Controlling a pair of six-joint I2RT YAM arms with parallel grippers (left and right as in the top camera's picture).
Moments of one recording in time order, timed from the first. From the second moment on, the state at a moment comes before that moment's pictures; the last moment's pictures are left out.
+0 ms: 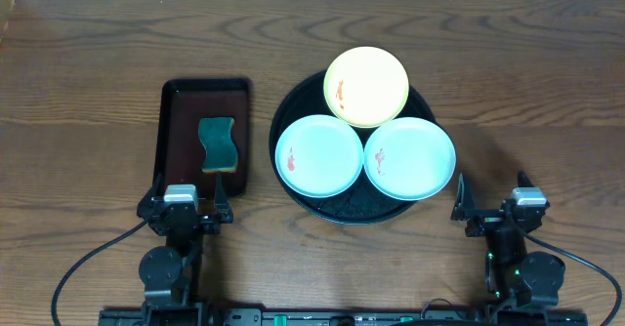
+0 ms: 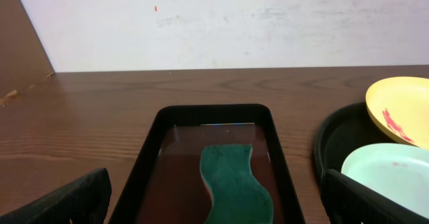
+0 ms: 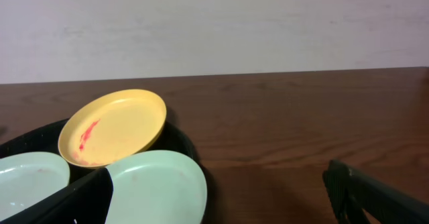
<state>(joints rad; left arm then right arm) 0.03 0.01 0.02 -0.11 0.00 0.03 -0.05 0.01 0.01 -0.06 -0.11 0.06</state>
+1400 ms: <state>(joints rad) 0.03 0.01 0.01 -0.02 0.21 0.03 -0.05 0.01 0.01 -0.06 -0.11 0.06</state>
